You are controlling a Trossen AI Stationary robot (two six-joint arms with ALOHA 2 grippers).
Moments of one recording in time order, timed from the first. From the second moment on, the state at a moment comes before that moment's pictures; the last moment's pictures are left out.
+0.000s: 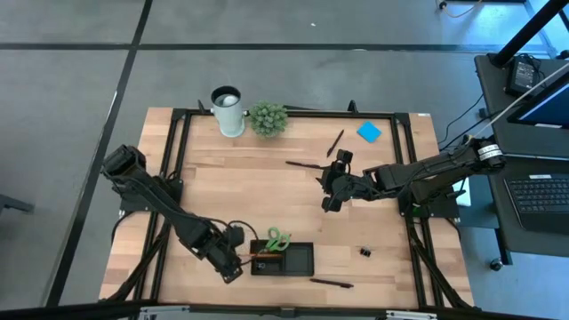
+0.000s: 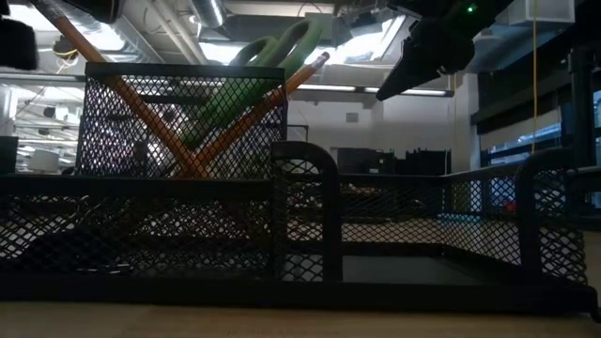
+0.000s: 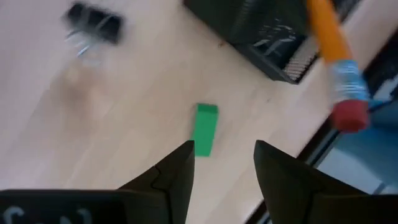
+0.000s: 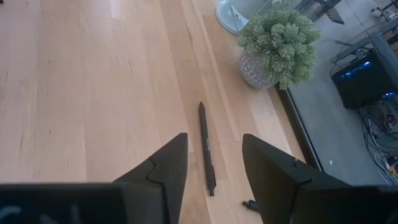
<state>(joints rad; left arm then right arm) -0.67 1.63 1.16 -0.80 -0.03 -1.36 0.21 1.35 0.94 -0.40 0.65 0.02</state>
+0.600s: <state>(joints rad) -0.69 1.69 1.16 -0.76 -0.01 -1.68 0.21 1.35 0.94 -0.39 0.65 0.02</state>
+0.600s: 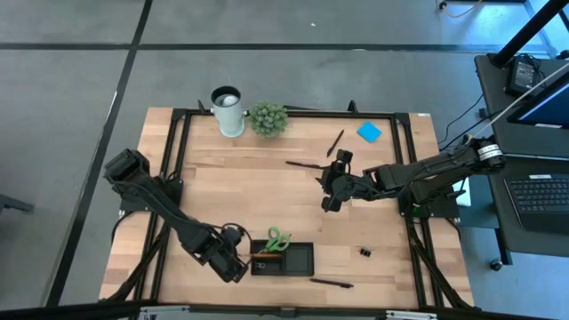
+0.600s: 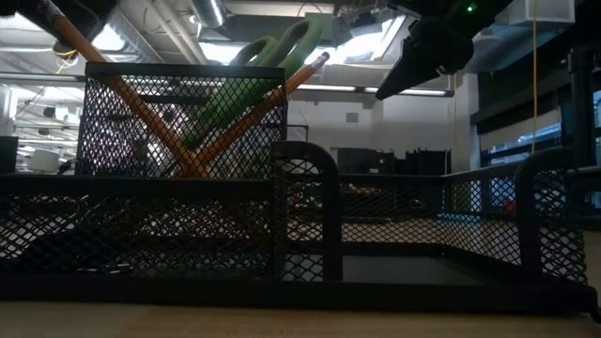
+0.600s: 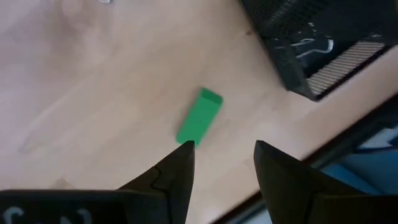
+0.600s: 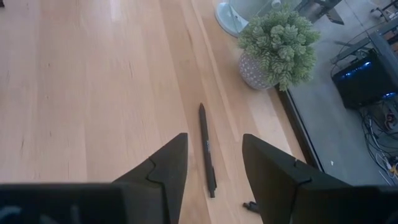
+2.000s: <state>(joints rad) -0.74 1.86 1.16 -0.76 -0.03 -1.39 0.21 1.35 0.94 -0.39 0.65 0.02</state>
